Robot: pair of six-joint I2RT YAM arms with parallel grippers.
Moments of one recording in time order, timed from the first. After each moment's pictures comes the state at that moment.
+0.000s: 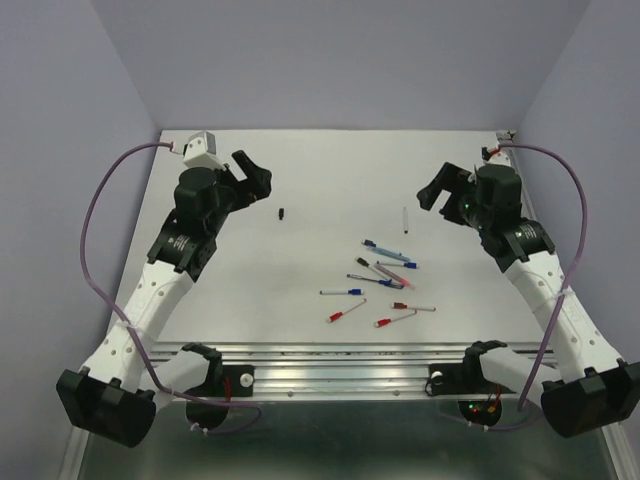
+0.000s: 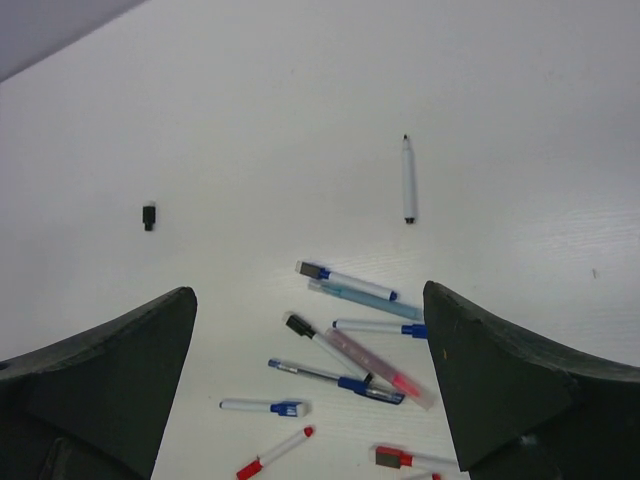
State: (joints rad) left arm -0.34 1.05 1.05 -0.25 -0.11 -0.56; right arm 0.24 1.08 1.12 -0.49 0.10 0.54
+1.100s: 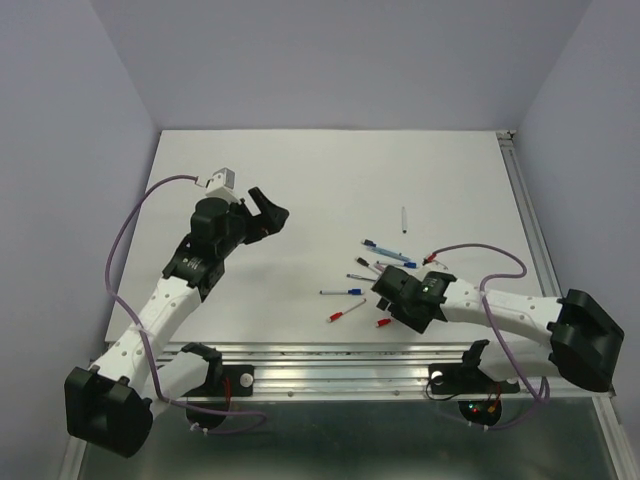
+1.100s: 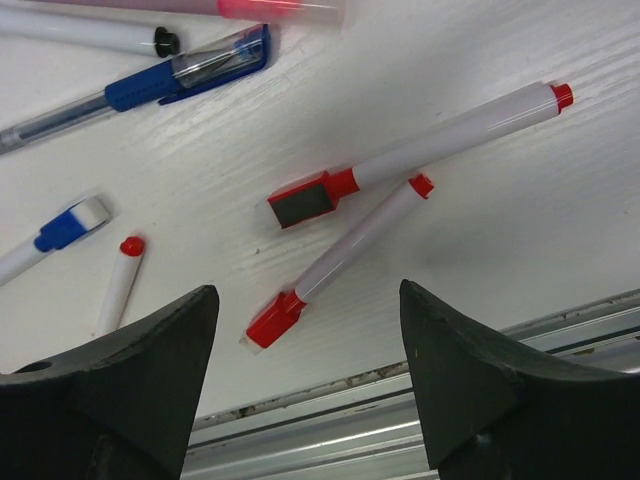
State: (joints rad) left arm -0.35 0.97 0.75 -0.14 0.07 -0.67; right arm 0.97 1.20 0.67 -0.78 0.42 1.50
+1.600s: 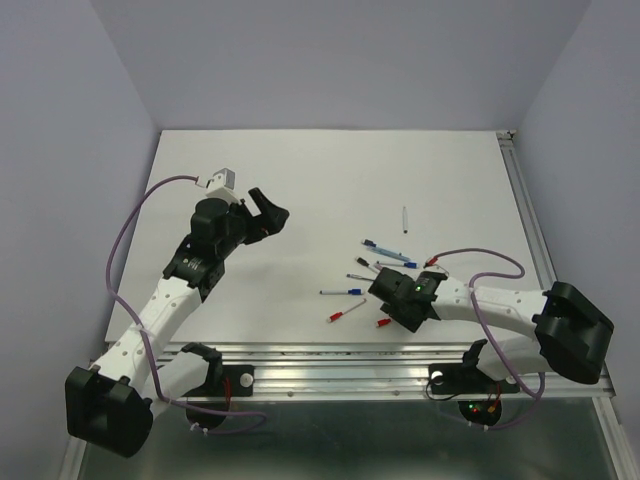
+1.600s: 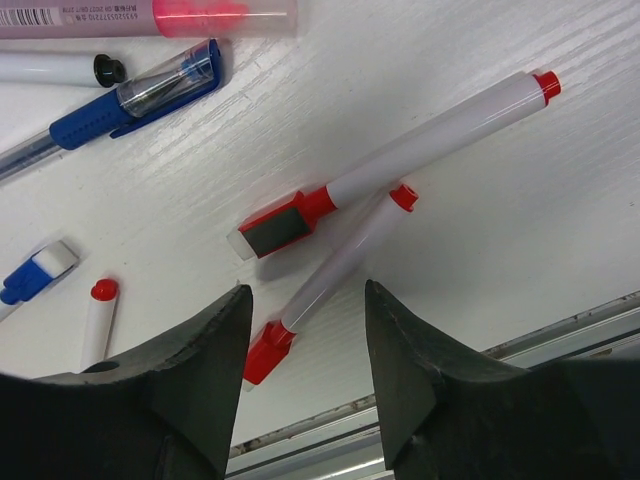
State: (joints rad) left arm -0.35 0.96 0.73 -0.12 0.09 -0.67; right arm 0.97 1.32 0.67 -0.77 0.44 1.60
